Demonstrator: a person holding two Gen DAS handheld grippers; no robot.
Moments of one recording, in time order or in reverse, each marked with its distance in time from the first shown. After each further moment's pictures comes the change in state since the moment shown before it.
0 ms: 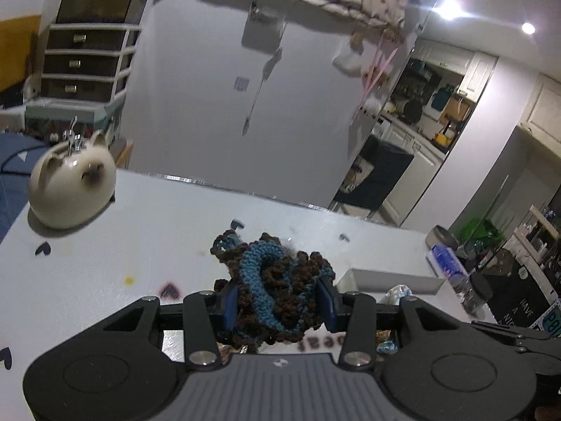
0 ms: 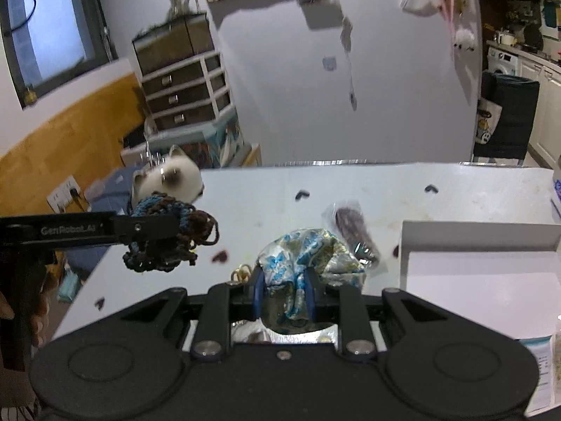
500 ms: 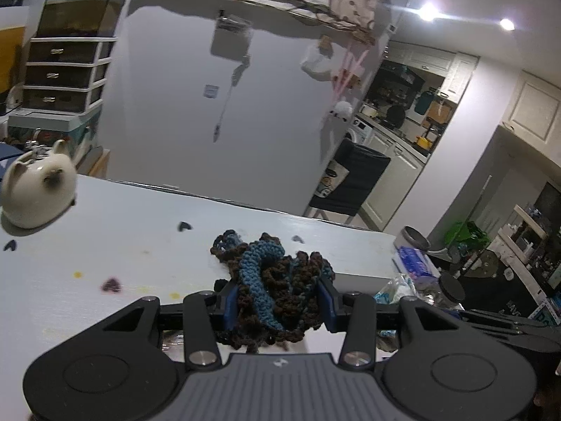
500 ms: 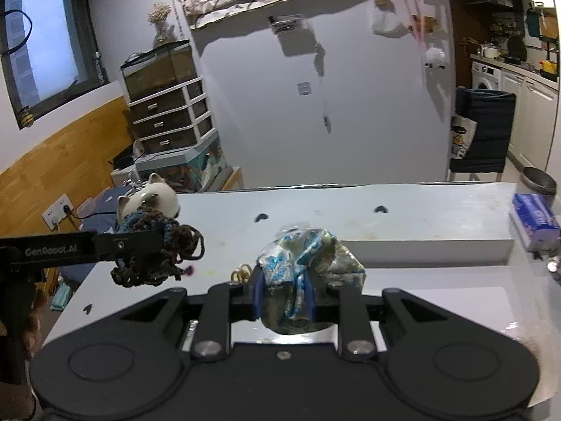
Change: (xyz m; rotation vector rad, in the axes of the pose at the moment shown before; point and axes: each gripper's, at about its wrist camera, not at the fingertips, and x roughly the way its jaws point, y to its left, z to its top) left arm 0.000 -0.089 -0.017 0.015 -0.023 -0.043; right arm -0.060 -0.073 0.006 0.004 -0.056 -0.034
